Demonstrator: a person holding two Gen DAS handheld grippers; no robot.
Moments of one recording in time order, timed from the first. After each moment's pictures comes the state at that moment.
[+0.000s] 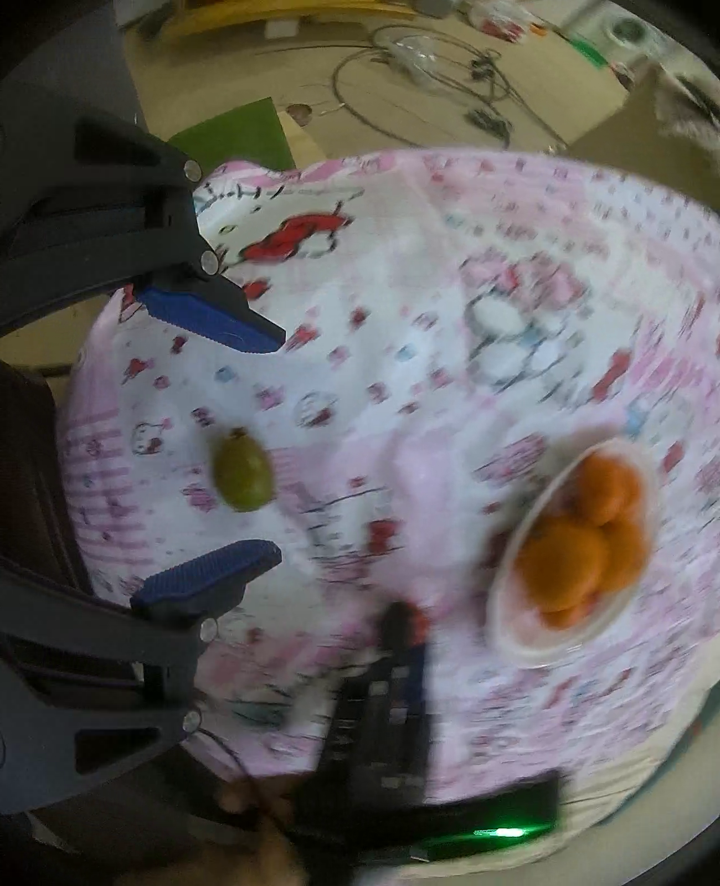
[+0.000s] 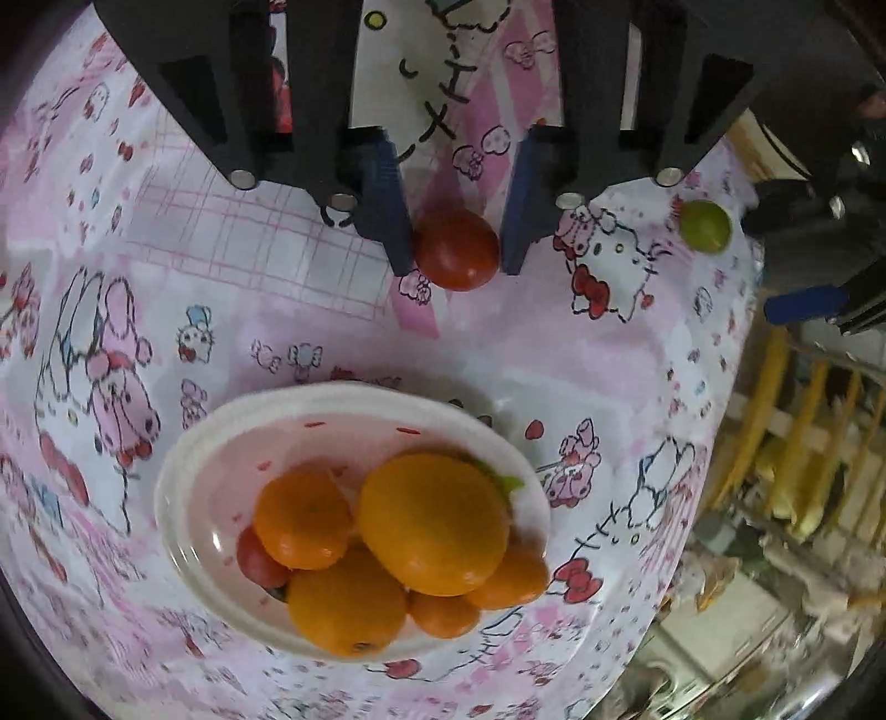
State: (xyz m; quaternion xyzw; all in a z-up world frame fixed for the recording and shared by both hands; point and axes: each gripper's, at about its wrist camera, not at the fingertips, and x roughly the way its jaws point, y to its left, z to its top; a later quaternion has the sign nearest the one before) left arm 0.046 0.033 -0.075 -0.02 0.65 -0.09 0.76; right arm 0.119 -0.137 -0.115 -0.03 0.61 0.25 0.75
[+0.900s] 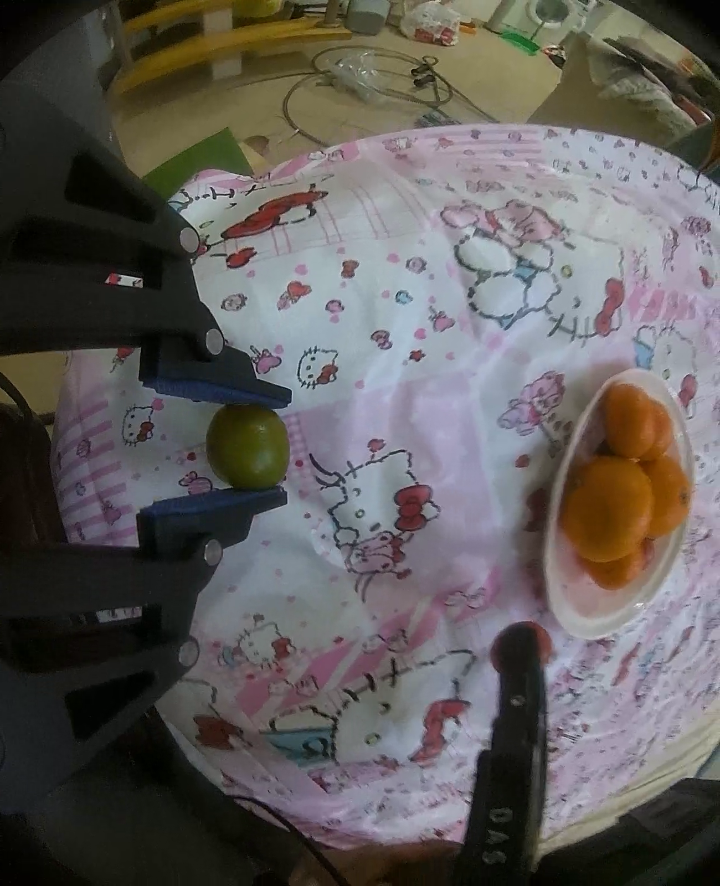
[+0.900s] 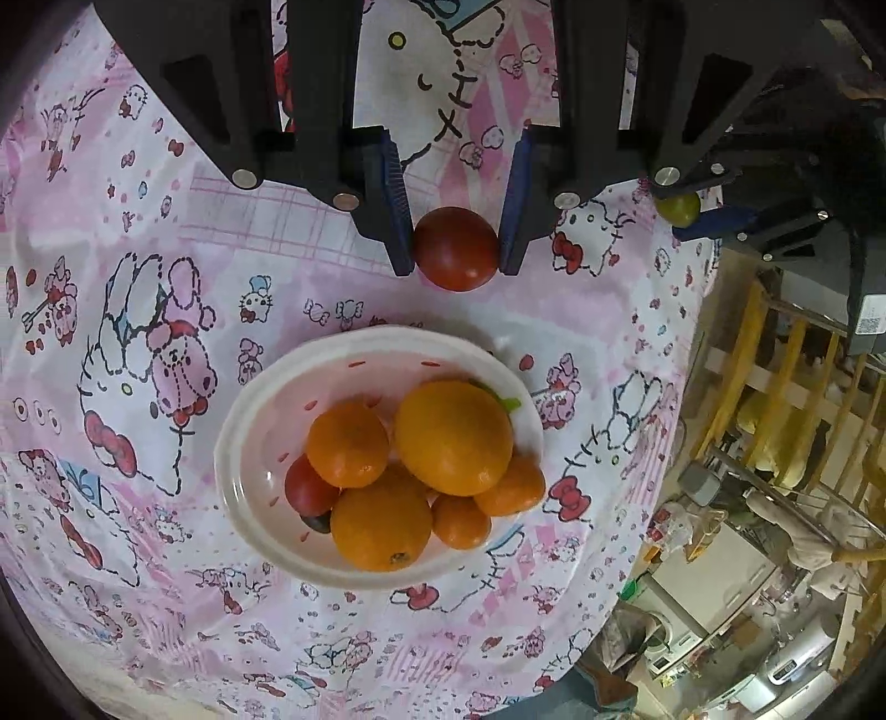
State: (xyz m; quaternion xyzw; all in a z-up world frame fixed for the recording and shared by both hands) left arm 0.046 0.003 -0.079 0.05 0.64 -0.10 0.76; right arm 0.126 -0.164 -0.077 0.03 0.57 0.26 0.78
